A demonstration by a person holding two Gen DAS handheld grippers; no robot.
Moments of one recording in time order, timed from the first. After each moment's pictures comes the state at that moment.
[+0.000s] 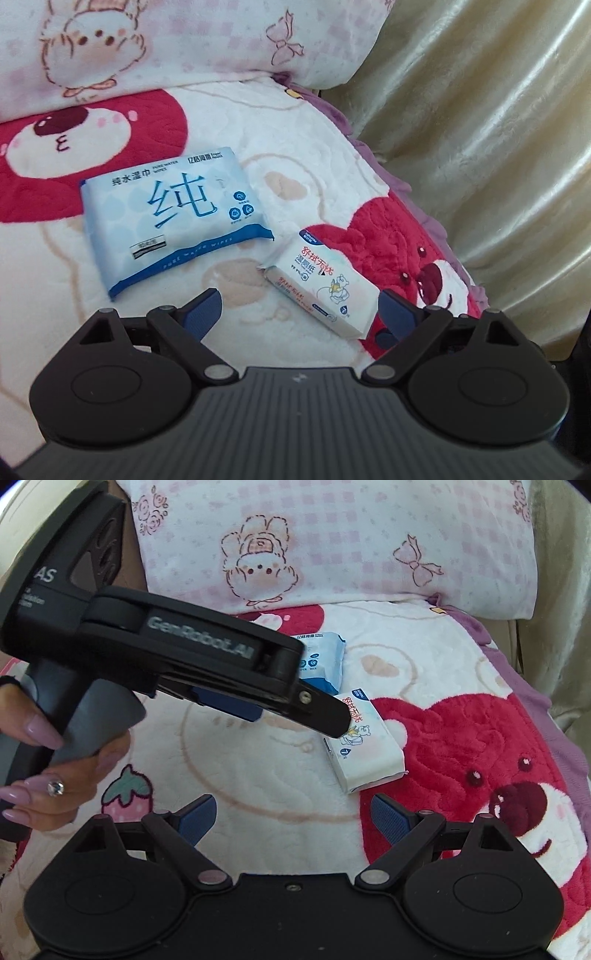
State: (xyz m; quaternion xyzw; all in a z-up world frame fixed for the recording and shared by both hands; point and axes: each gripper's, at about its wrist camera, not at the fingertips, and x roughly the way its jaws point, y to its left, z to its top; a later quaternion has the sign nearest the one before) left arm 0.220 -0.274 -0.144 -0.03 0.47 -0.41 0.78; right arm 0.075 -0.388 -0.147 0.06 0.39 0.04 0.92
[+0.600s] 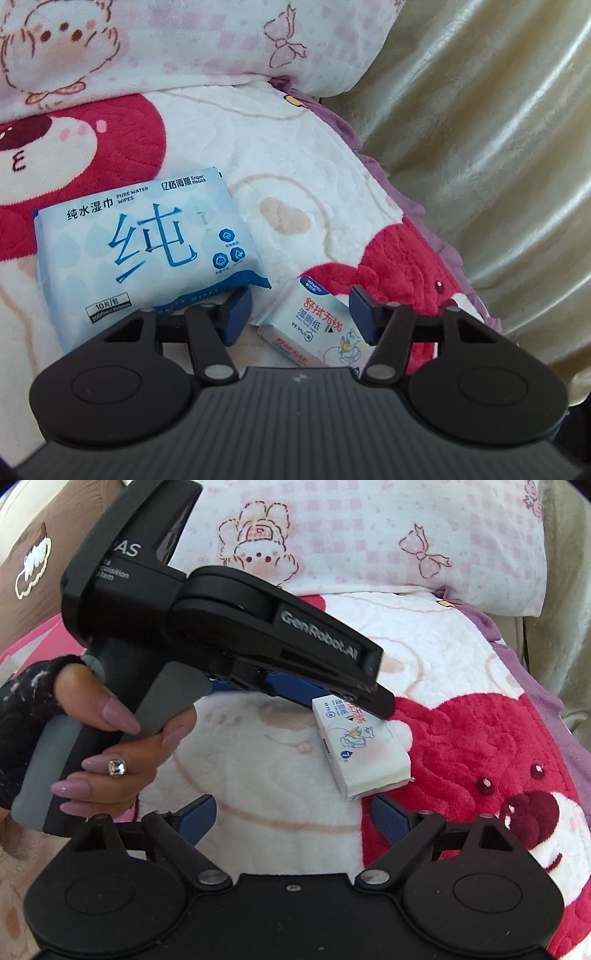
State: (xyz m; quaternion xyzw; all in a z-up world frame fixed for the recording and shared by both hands) left arm 0.245 -0.303 -0.162 -0.05 0.46 -0.42 0.78; right arm 0.090 -0.390 -0.154 0.05 0.40 0.04 0.91
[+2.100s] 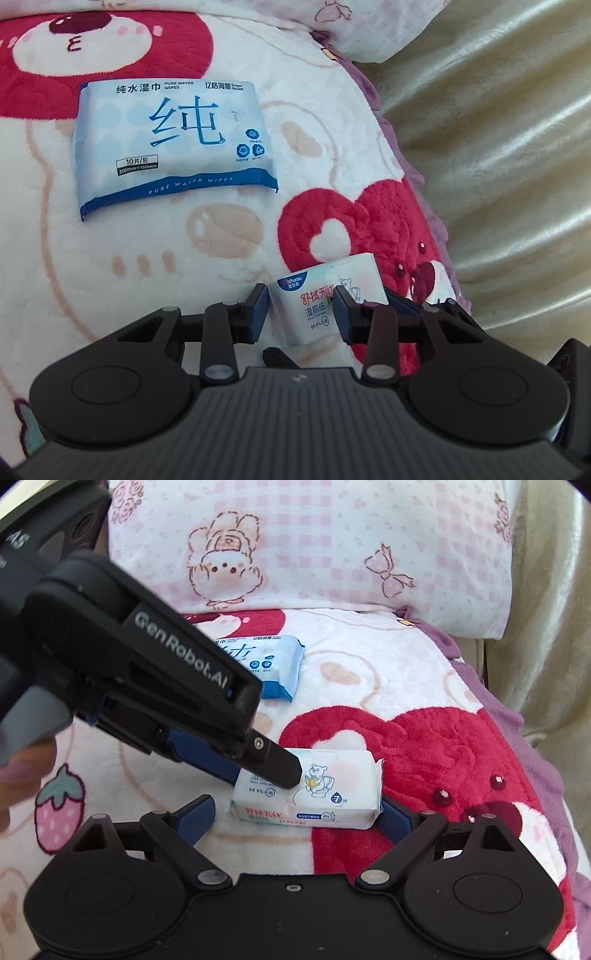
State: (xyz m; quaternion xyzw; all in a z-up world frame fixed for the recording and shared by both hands) left arm 0.217 -0.275 -0.166 -0.11 0.55 -0.36 0.74; right arm 0.087 -0.395 -0.159 0.01 0.37 -0.03 0.93
